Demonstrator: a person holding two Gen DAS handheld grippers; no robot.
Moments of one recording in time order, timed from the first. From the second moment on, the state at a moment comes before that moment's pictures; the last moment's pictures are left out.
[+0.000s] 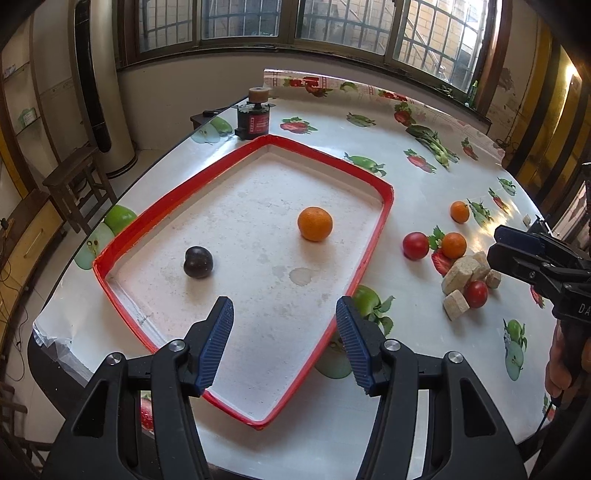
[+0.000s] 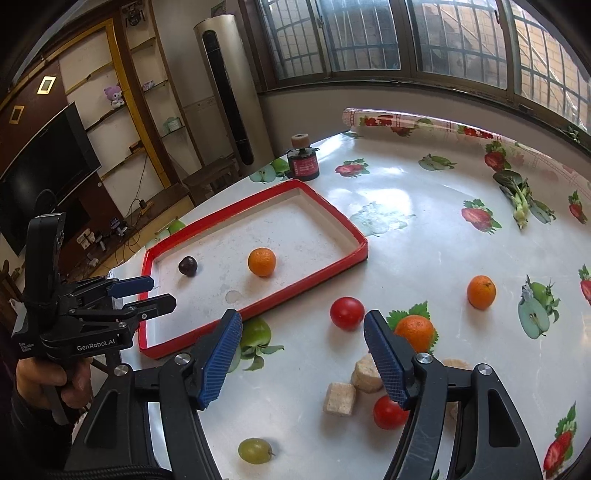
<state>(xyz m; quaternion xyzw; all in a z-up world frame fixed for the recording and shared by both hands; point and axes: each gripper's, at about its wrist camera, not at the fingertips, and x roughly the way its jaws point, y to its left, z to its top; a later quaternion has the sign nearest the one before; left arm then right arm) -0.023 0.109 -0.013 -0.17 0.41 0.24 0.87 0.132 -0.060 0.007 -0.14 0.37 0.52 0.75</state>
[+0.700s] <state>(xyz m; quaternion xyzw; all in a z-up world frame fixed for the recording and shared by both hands) 0.002 0.033 -0.018 -0.16 0.42 0.14 0.88 0.171 -0.165 -0.019 -0.11 0.40 0.44 0.80</state>
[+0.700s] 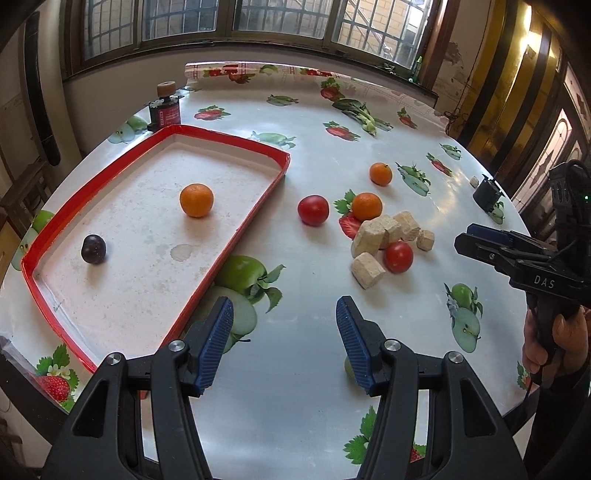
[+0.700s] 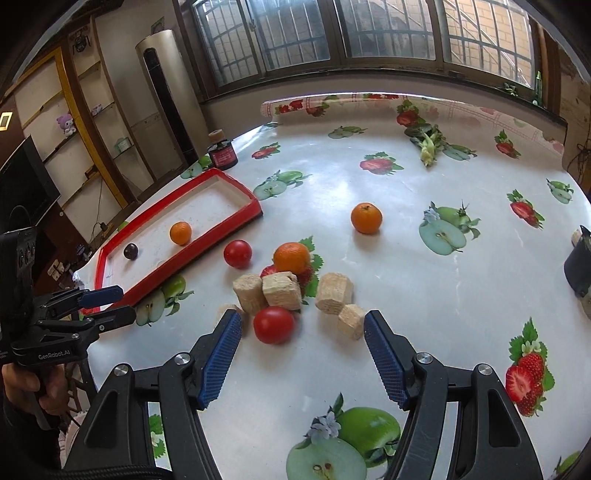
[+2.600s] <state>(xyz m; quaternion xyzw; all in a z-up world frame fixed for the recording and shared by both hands) -0.003 0.033 -0.011 -0.13 0.40 0.14 0.90 0.140 -0.127 -0.007 -0.15 0.37 0.47 0.79</state>
